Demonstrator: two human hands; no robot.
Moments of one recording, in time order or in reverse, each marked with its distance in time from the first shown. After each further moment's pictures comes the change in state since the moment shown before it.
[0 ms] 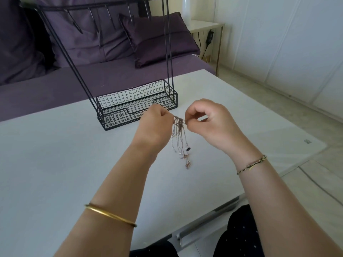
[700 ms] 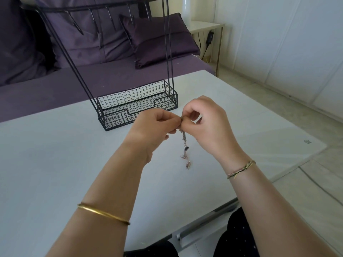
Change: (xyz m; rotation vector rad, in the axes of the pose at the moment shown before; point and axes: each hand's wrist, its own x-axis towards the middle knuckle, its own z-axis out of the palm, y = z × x) left_hand -0.003 -0.008 -0.010 -0.208 -0.179 -0.025; right_hand 0.000 -0.003 0.016 -0.198 0.212 -0.124
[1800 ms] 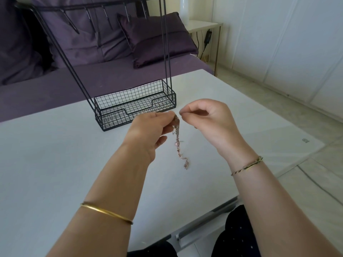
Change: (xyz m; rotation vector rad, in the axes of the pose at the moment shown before) left_hand 0.003 0.003 0.008 -0.285 0.109 -0.222; right_hand 0.002 -0.007 -0.014 0.338 -0.095 0.343
